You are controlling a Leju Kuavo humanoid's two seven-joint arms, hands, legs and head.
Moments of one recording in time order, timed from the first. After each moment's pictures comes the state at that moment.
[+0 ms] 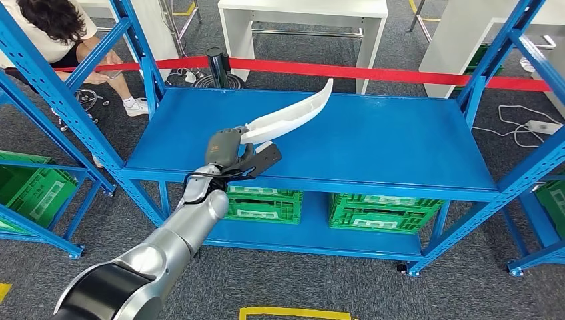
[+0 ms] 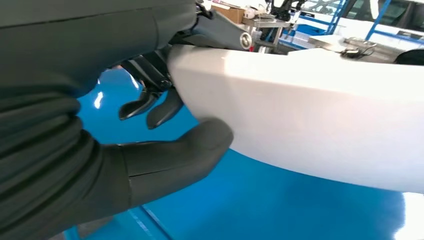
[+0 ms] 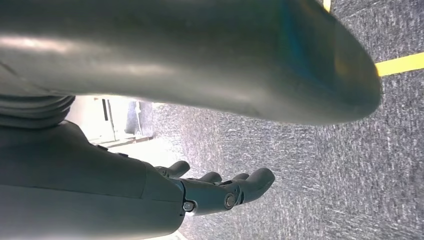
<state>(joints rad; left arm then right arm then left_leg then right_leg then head) -0.78 -0.23 -0.16 -0.49 -0.99 0.46 -0.30 -0.09 0.15 -1.15 -0.20 1.31 -0.05 0.18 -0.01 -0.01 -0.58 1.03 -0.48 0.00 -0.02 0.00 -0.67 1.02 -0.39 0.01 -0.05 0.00</state>
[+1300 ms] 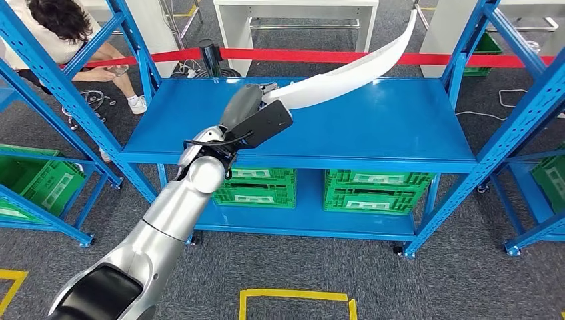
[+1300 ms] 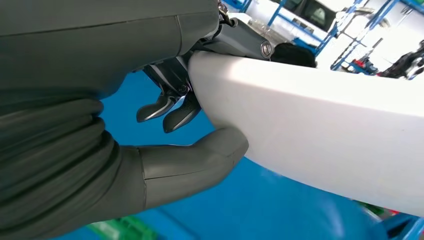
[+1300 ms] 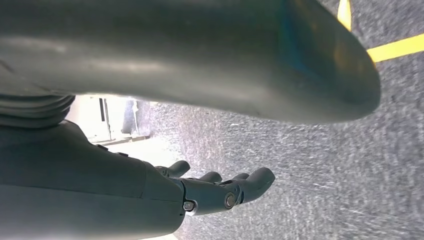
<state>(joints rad) -0.75 -0.18 -0.34 -1.06 -0.58 0.03 -0.27 -0.10 0.14 -1.15 -0.20 1.30 -0.05 0.17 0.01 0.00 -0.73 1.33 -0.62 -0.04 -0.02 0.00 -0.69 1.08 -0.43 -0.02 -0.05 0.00</state>
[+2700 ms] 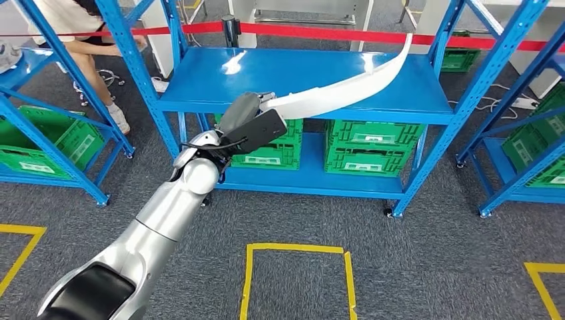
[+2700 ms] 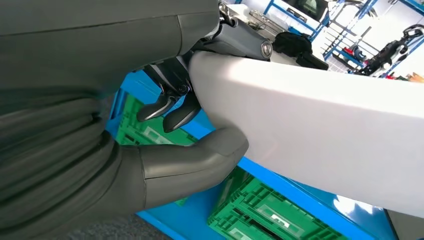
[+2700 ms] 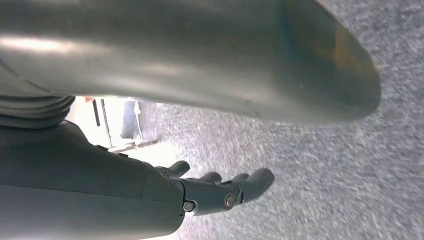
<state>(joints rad) -0.77 -0.14 -0.38 -1.03 -0.52 -0.02 -0.31 -0.10 0.13 -1.15 -0.20 1.27 -0.08 0.18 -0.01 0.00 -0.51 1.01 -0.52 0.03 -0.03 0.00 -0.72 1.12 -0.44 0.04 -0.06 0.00</state>
